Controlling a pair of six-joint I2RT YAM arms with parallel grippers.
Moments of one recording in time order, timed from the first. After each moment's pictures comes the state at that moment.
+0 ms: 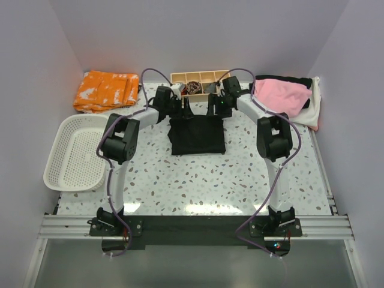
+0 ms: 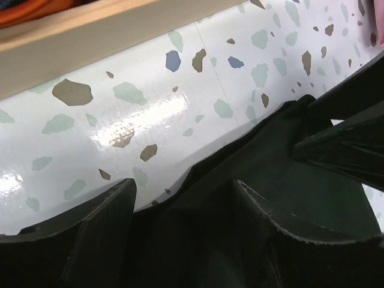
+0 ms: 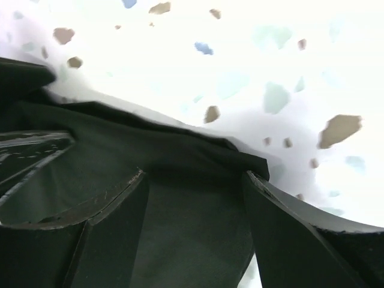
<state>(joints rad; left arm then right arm) -0.33 2.28 1.60 0.01 0.40 -0.29 0.30 2.32 1.92 -0.56 -0.26 0.28</state>
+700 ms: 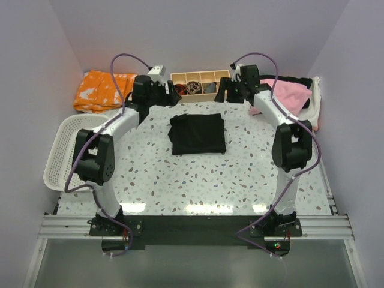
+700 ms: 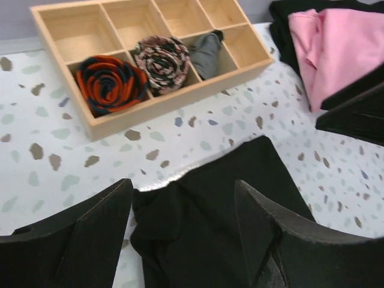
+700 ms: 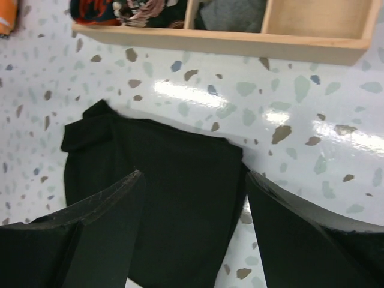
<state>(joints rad) -0.27 1.87 1.38 0.10 0.26 -0.26 0.23 2.07 1.79 -0.45 -0.25 0.24</state>
